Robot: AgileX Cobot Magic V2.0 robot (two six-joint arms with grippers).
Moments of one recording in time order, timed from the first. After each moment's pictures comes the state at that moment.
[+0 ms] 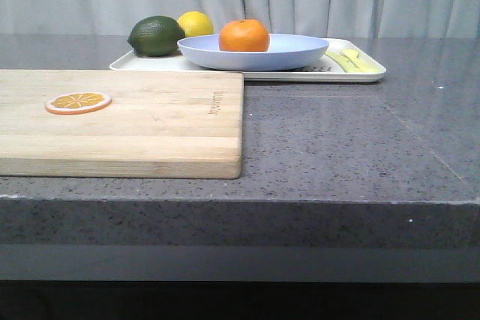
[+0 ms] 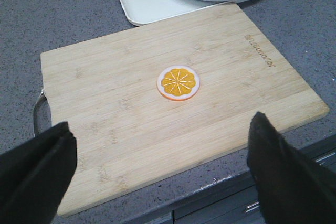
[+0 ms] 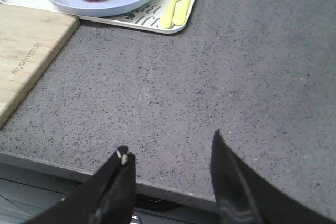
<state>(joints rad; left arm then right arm) -0.43 0.61 -0.82 0.06 0.84 0.00 0.19 0.39 -0.72 0.01 0.86 0.06</state>
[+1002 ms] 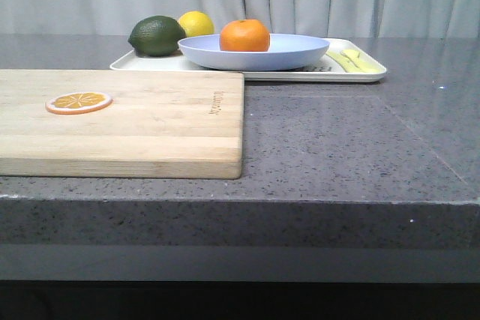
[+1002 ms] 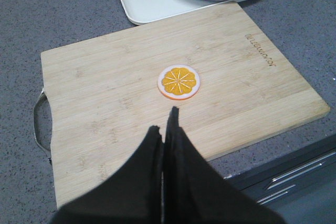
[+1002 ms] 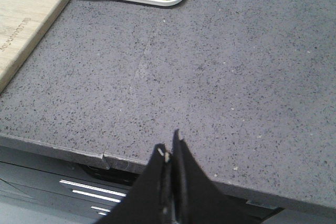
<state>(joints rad) -0.43 0.61 -0.82 0.06 0.84 0.00 0.19 0.39 -0.68 0.00 0.88 0.07</state>
